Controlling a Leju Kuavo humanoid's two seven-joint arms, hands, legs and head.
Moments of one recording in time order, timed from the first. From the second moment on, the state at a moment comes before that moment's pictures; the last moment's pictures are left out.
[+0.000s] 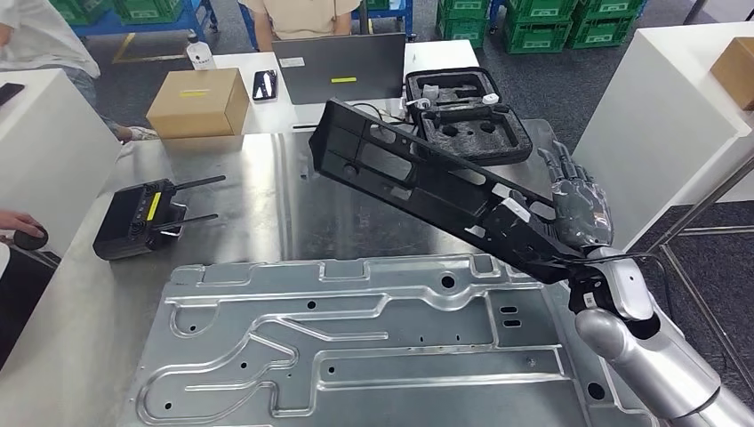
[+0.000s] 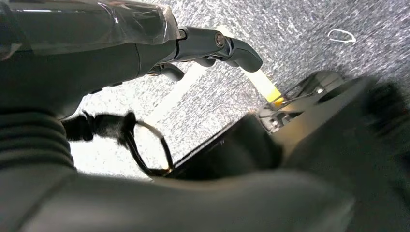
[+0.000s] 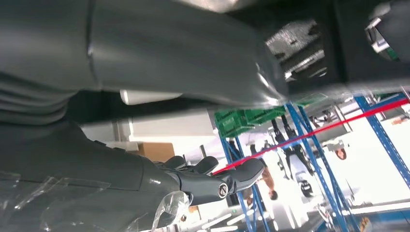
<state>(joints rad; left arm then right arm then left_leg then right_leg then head) -0.15 -0.16 1.00 -0.18 -1.52 -0.30 -0.12 -0.97 -0.57 0.89 -1.70 0.63 -0.11 0.56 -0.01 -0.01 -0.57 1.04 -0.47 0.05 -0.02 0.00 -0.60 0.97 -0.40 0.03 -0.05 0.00</state>
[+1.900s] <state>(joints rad) -0.13 -0.15 1.01 -0.18 -1.52 -0.29 -0.15 -0.65 -0.59 0.74 -2.03 0.67 -0.23 0.43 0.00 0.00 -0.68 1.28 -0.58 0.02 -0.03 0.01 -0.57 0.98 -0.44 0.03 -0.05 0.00</state>
